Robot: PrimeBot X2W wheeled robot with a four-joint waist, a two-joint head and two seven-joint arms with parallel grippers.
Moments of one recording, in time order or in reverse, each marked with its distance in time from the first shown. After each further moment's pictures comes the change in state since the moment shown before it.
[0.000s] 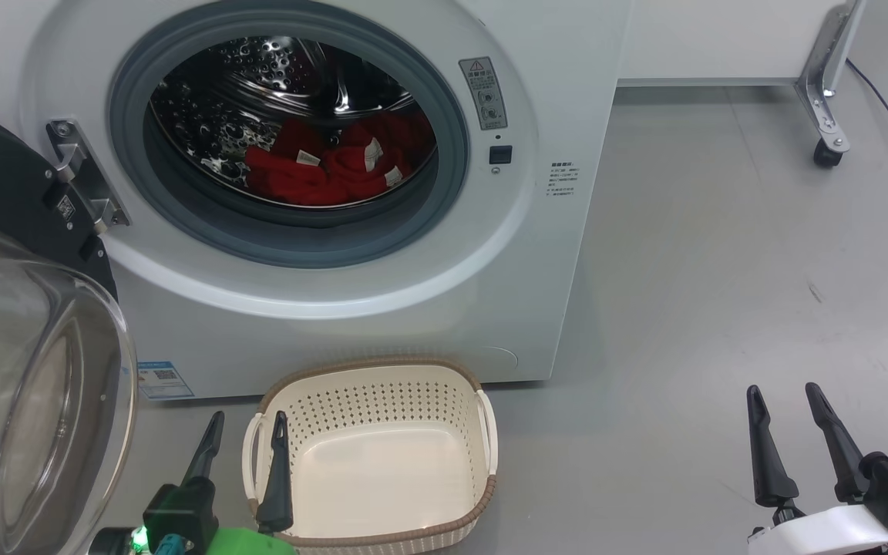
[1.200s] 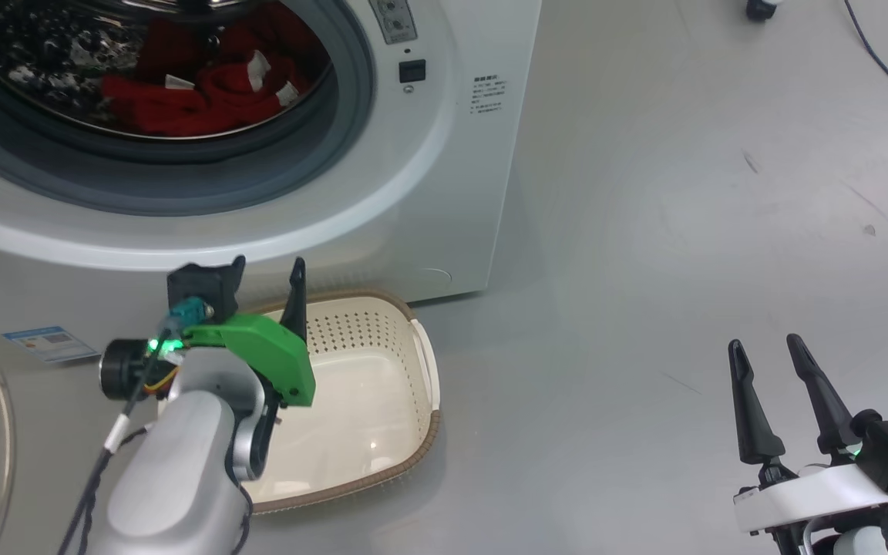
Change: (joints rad) left arm -0.470 -0.005 -0.100 0.280 -0.108 0.000 0.263; right arm -0.072 -0.033 0.068 -0.022 0.053 0.000 0.000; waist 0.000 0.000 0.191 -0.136
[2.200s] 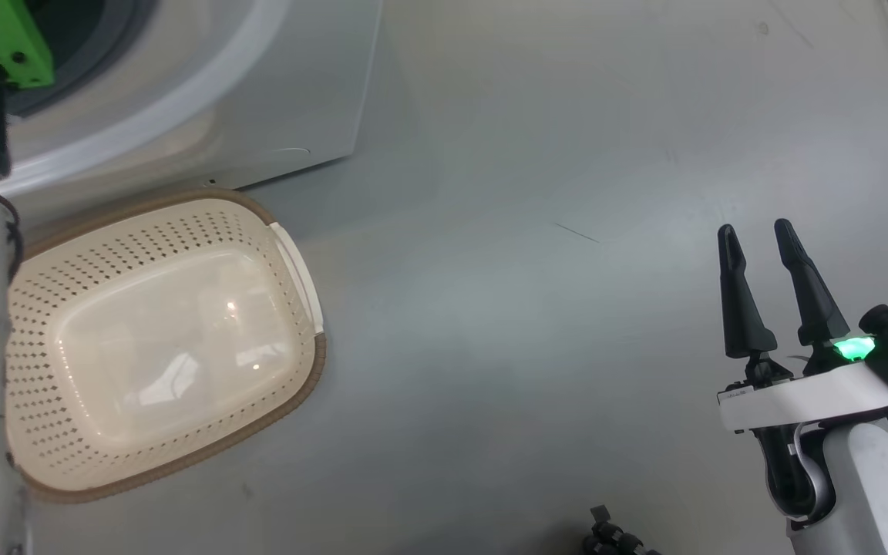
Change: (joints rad) left arm -0.618 0.150 0.262 0.185 0.144 0.000 0.219; right arm -0.217 -0.031 0.079 0.000 0.176 0.000 0.000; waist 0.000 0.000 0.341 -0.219
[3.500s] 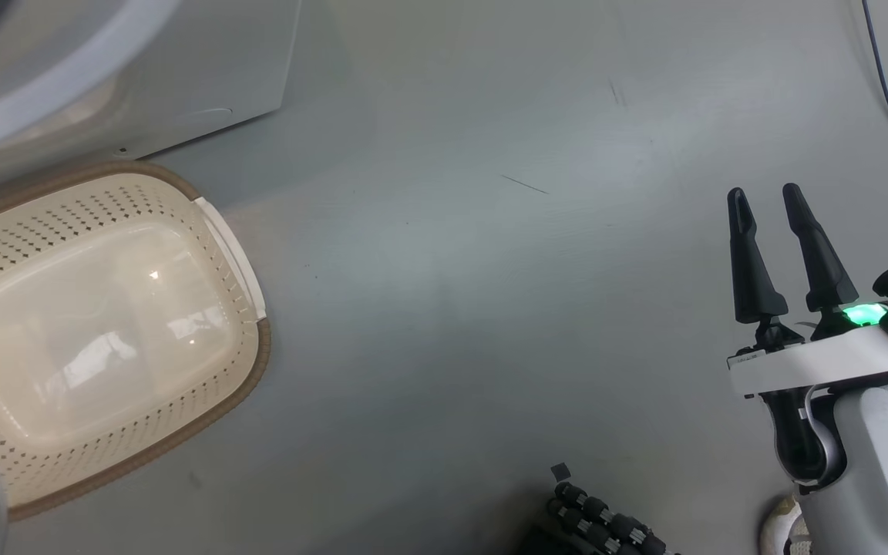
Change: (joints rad) left arm -0.141 0.026 0.226 0.138 0.332 0.000 0.001; right arm -0.098 -0.030 0.019 0.060 0.064 0.000 0.000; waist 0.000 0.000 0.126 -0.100
